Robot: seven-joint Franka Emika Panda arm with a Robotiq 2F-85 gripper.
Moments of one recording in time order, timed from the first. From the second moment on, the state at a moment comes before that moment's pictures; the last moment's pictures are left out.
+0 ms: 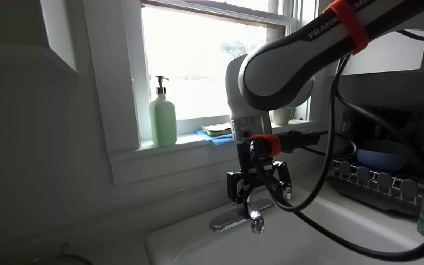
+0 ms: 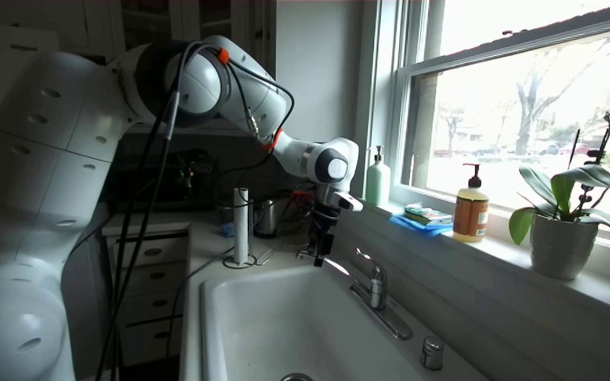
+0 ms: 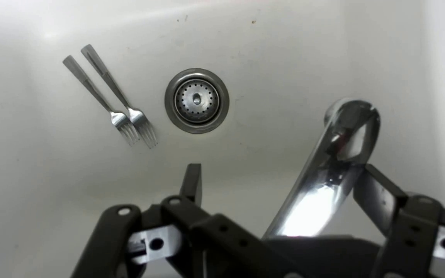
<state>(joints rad) 0.17 0.38 0.06 -1.73 0.06 1.90 0.63</state>
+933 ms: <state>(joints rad) 0.11 0.21 0.01 -1.96 -0.13 1.88 0.35</state>
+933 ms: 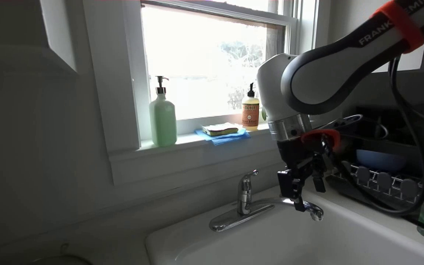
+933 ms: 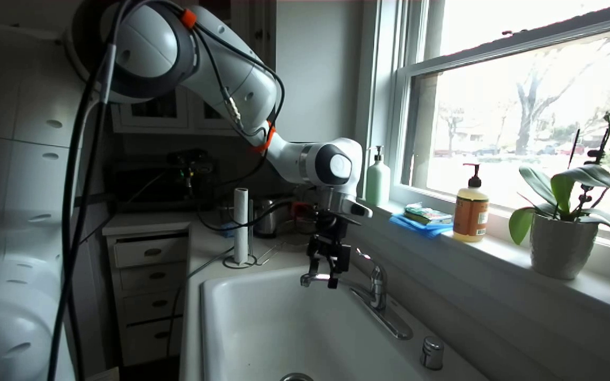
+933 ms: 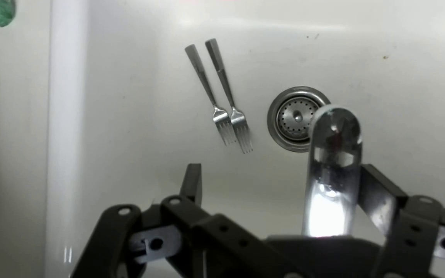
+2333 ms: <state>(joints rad) -0.04 0.14 -0.06 -1.99 -0.24 1.88 -0.08</state>
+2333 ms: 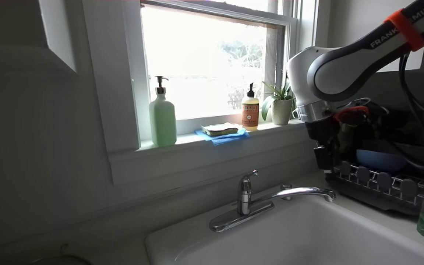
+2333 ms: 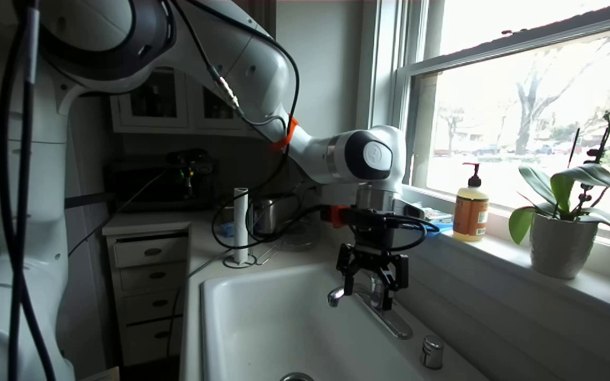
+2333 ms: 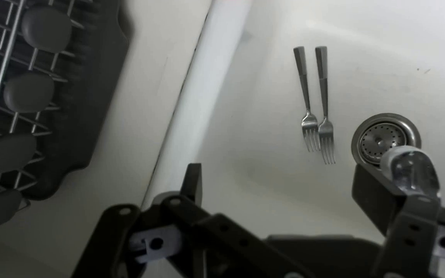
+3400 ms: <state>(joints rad) 0.01 -0.12 0.01 -1.92 -0.10 1.68 -0.18</state>
